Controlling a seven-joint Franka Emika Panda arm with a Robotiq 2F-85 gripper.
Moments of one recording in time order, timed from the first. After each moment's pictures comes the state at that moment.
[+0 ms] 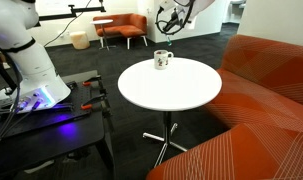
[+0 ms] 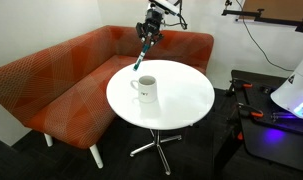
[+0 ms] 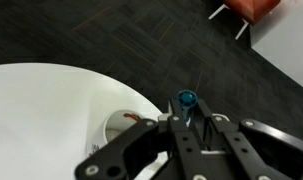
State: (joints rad) arm -0.18 0.60 -0.04 -1.61 1.00 1.66 0.32
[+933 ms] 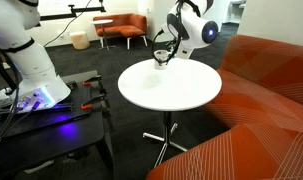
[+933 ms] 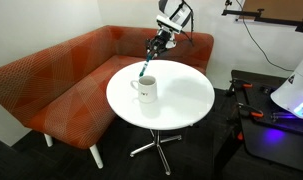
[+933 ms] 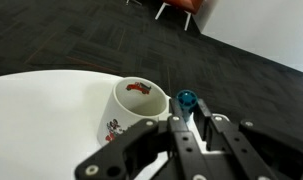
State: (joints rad) arm -0.24 0.72 -0.11 -1.70 1.26 1.67 0.32
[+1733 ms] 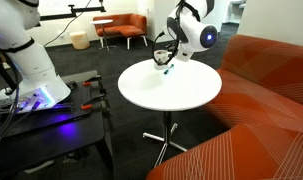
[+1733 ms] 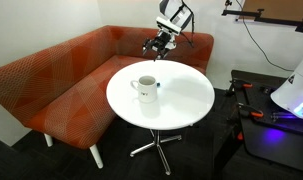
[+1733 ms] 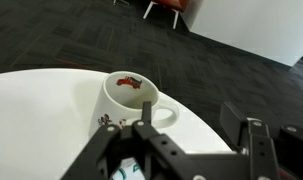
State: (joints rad) arm -0.24 0.73 -0.12 -1.70 1.32 1.68 0.32
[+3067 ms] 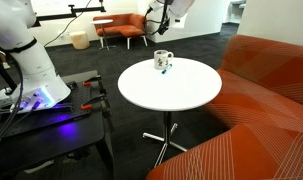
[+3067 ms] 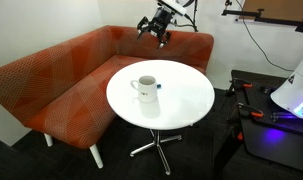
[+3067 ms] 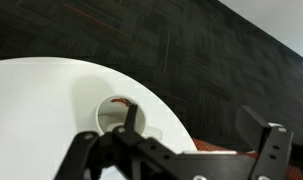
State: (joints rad) arm -0.07 0.39 -0.13 -1.92 1.19 1.96 0.32
